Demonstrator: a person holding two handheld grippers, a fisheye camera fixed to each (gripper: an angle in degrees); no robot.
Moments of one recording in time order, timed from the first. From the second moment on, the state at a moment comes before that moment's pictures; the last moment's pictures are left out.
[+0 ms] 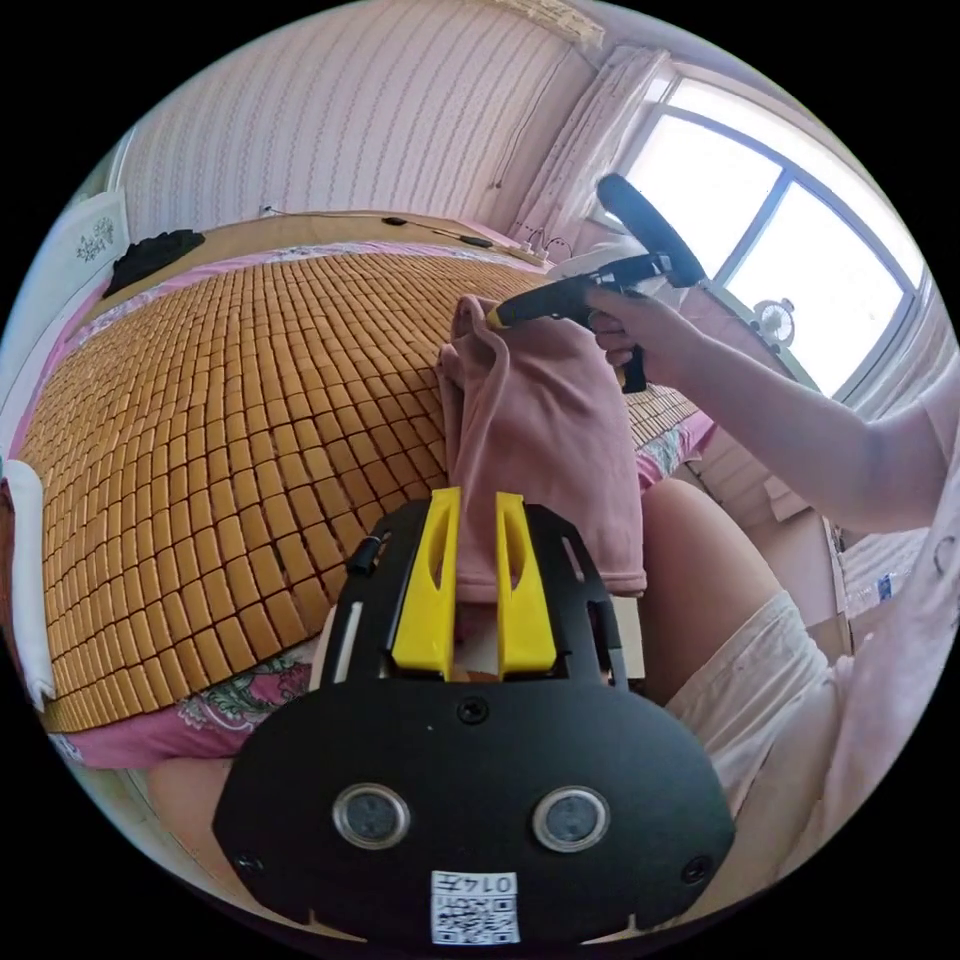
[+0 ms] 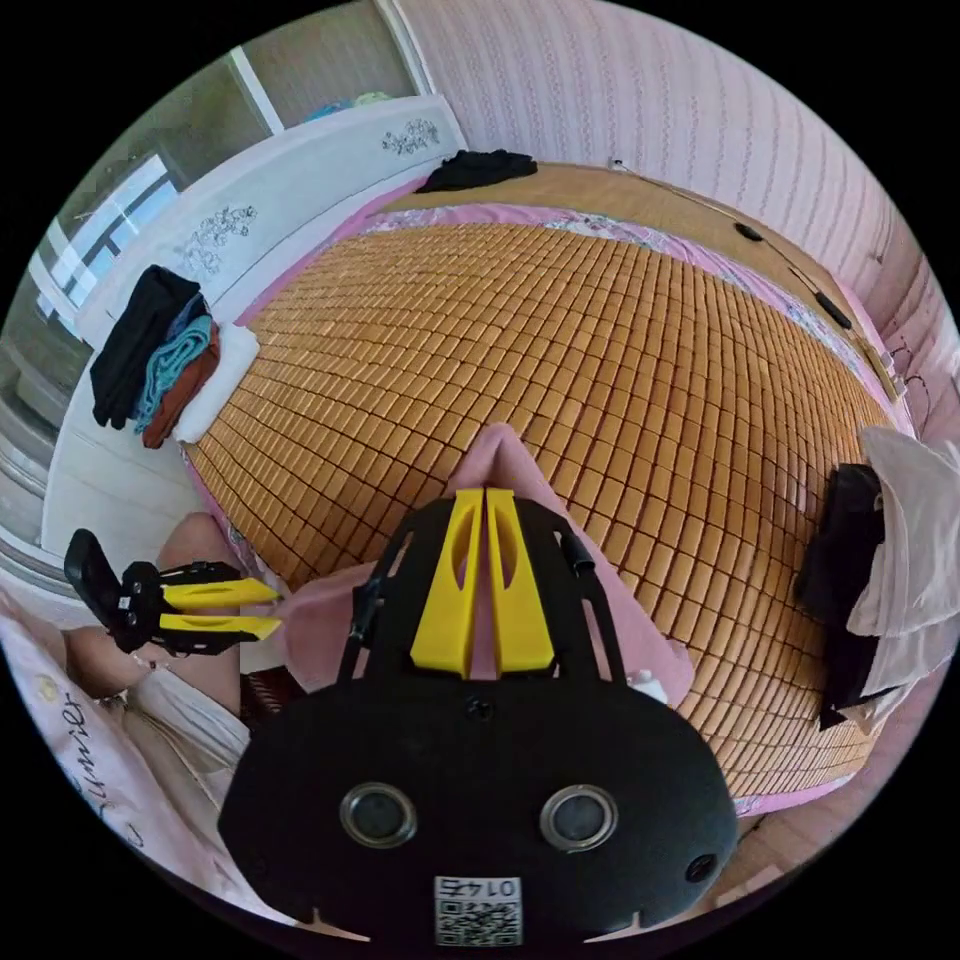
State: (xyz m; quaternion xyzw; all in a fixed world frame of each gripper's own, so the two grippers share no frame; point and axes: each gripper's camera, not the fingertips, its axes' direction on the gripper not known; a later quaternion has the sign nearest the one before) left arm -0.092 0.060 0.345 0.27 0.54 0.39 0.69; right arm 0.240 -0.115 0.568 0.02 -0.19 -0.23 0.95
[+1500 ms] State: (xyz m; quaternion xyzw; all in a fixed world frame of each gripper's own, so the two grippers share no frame) left arm -0.121 -0.120 0.389 0.10 0.71 0.45 0.54; right arm 0.385 0.010 0.664 0.08 -0.53 0.09 0.84
